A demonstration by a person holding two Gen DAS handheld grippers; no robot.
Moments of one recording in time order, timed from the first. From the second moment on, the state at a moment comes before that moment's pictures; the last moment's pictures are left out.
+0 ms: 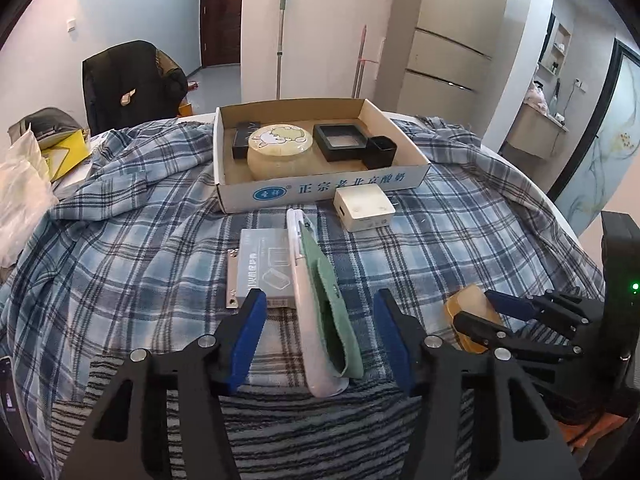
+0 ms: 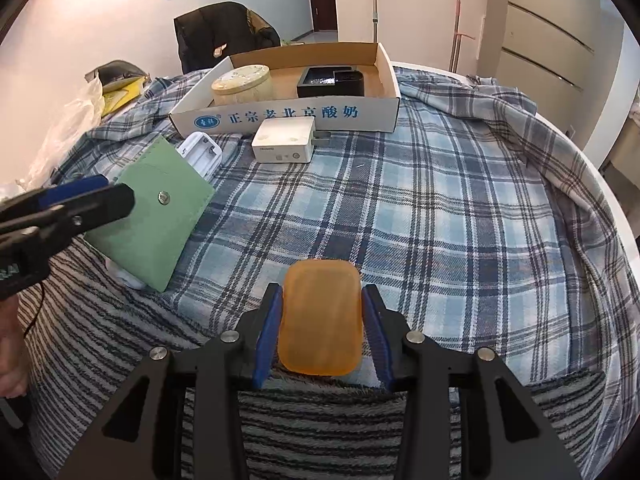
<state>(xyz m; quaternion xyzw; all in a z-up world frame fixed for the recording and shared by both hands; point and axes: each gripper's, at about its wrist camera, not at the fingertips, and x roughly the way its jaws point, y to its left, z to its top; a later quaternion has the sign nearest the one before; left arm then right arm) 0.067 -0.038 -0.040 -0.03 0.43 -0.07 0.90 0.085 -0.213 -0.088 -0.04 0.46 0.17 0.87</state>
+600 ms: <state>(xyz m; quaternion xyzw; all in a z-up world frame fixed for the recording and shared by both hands) 0.074 -0.065 -0.048 -0.01 0.43 -0.10 0.89 0.090 -0.232 -0.088 -0.02 0.47 0.14 0.87</state>
